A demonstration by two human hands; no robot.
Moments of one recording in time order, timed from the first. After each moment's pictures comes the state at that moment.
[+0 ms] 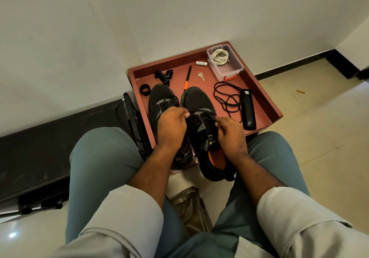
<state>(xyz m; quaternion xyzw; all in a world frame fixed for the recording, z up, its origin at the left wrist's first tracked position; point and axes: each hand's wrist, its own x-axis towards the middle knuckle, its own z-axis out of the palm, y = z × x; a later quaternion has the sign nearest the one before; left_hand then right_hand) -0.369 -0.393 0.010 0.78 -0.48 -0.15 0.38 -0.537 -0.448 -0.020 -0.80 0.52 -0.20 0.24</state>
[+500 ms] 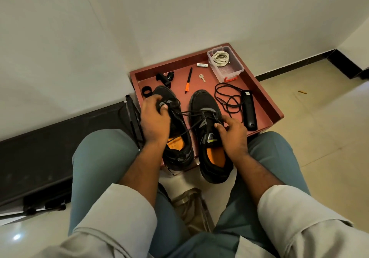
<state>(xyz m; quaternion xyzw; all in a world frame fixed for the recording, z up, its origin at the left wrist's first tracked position) -0.339 -0.389 0.023 0.82 -0.32 -0.10 0.46 -0.532 -0.447 -0.010 -0.70 0.57 -0.27 0.34</state>
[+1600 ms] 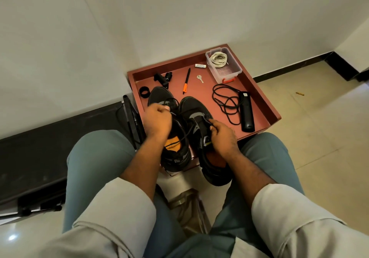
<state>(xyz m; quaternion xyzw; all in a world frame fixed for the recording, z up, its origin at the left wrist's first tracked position) -0.341 -0.405 0.023 0.84 -0.20 -0.24 0.45 -0.525 -0.454 -0.037 -0.71 0.59 -0.13 0.36</state>
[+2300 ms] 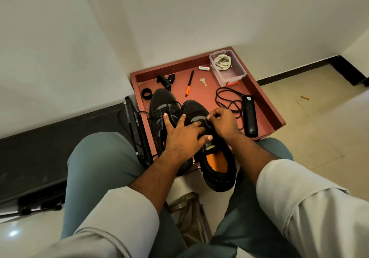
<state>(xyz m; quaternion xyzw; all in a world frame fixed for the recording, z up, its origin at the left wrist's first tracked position) -0.389 -0.400 0.015 0.75 -0.64 -0.17 -0.03 -0.499 -0.509 -0.023 -0.67 0.57 -0.18 0.45</state>
